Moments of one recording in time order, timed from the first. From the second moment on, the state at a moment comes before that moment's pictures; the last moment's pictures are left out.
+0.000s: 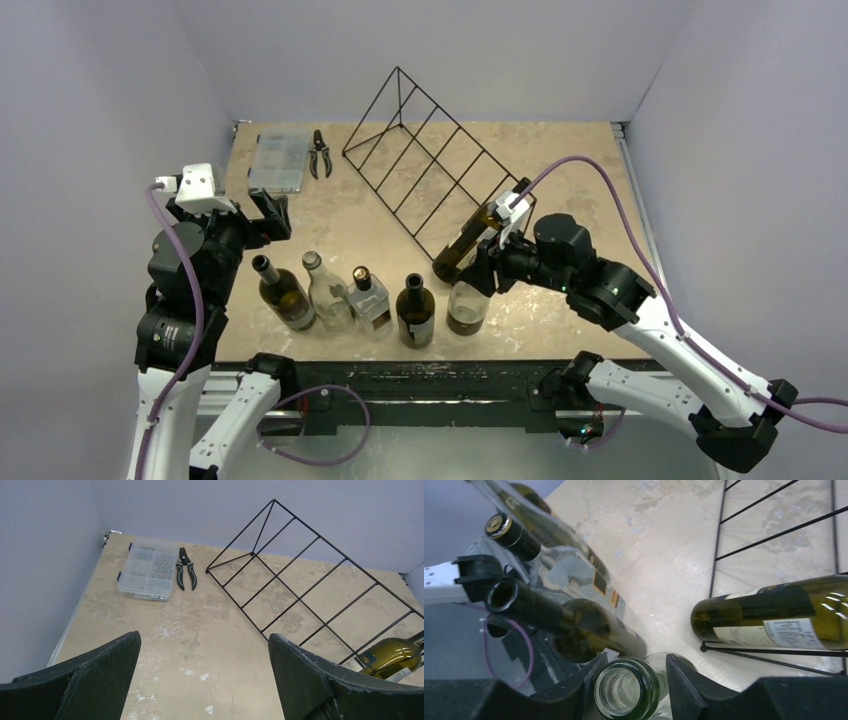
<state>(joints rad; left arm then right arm) -0.18 0.63 1.15 -0.62 -0.19 -0.21 0.80 0.87 1.01 -0.58 -0.18 0.24</state>
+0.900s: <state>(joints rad) -0.18 0.63 1.15 -0.62 -0.19 -0.21 0.80 0.87 1.09 -0.71 -0.06 0.25</state>
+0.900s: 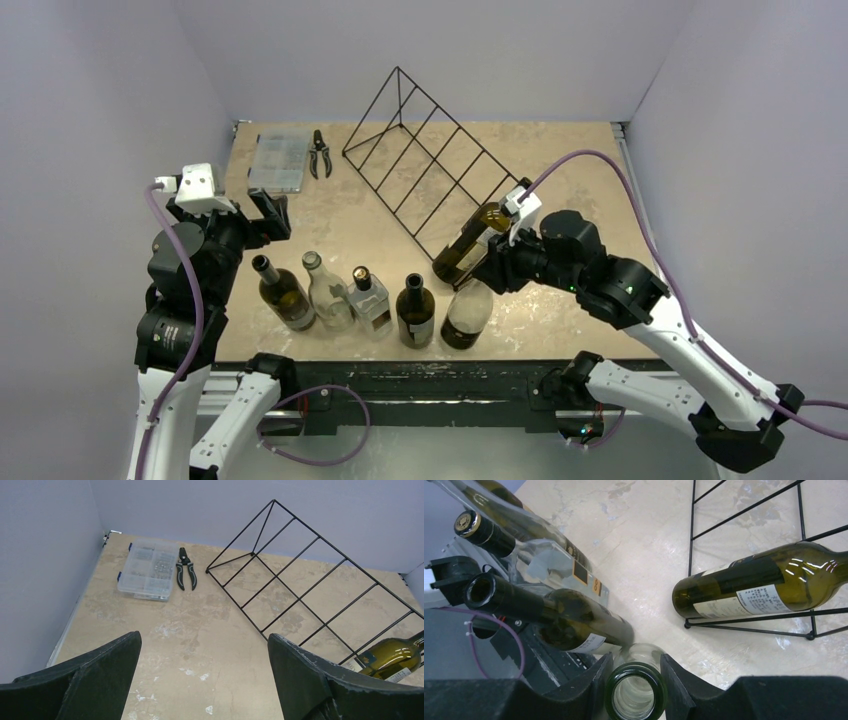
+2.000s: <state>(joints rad) -0.18 0.63 1.15 -0.62 -0.18 -0.21 0.80 1.04 1.54 -0.89 0.18 0.30</state>
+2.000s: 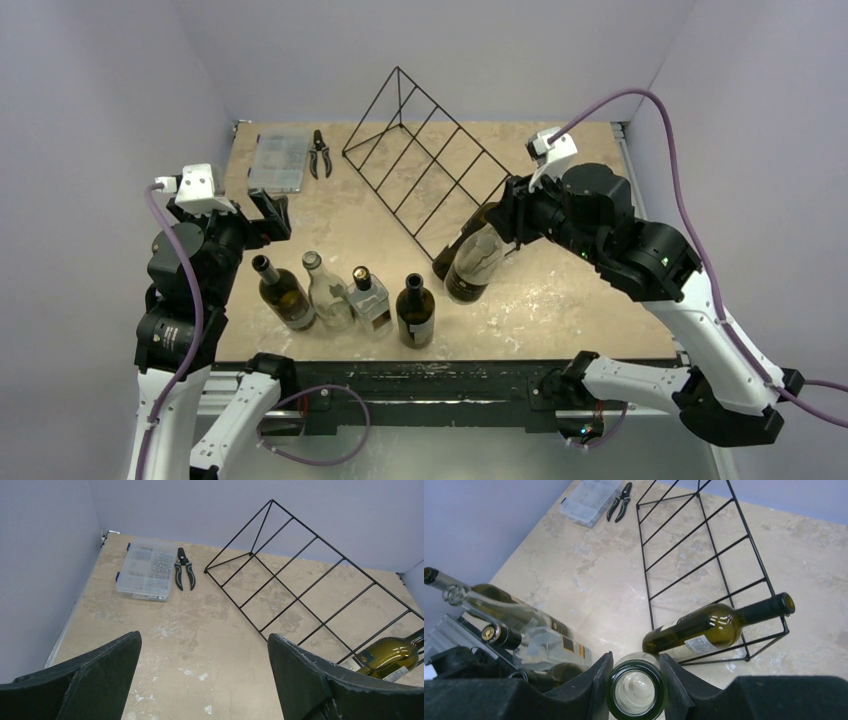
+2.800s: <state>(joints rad) -0.18 0.63 1.15 -0.62 -0.16 -0.22 0.56 1.26 1.63 -0.70 0.06 0.39</state>
